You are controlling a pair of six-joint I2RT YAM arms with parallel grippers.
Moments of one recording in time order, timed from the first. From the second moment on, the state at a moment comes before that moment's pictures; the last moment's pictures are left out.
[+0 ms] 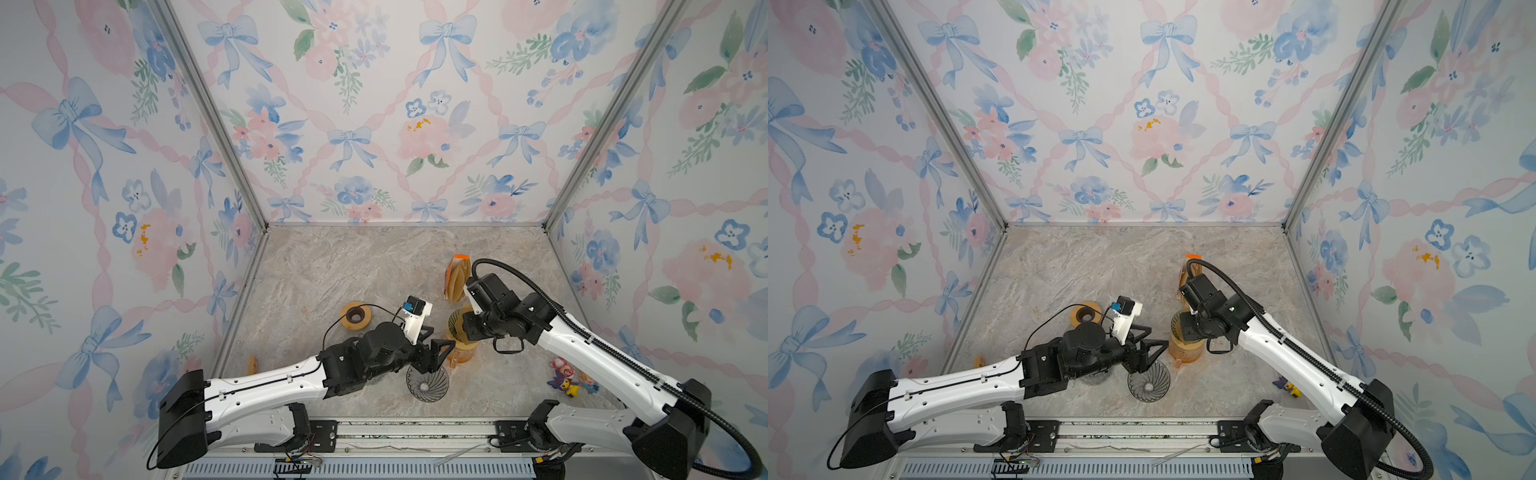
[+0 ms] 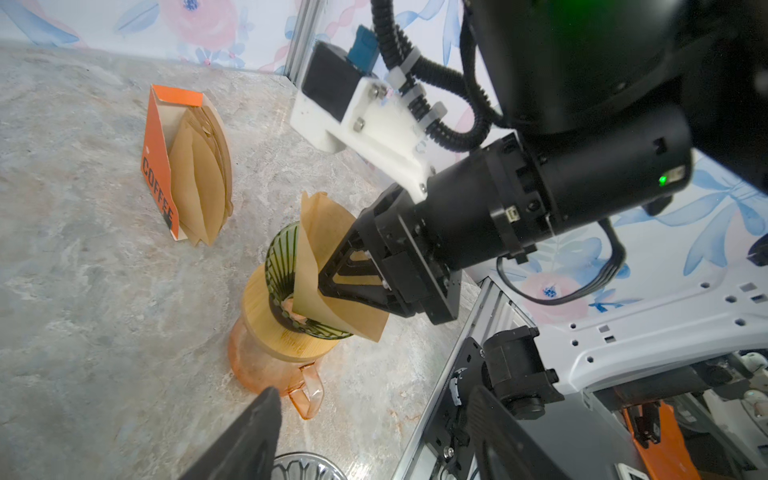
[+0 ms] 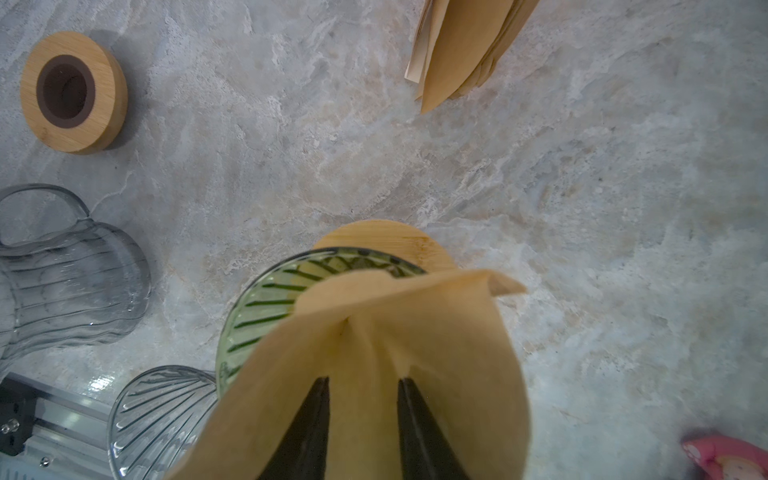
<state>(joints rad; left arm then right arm) -1.18 1.10 0.75 0.07 -0.09 -0.58 0.70 1.22 1.08 -0.99 0.09 0.45</state>
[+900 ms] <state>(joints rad) -1.22 1.08 0.75 0.05 -0.11 -0.61 0.65 1.33 1.08 -0.94 0.03 0.35</state>
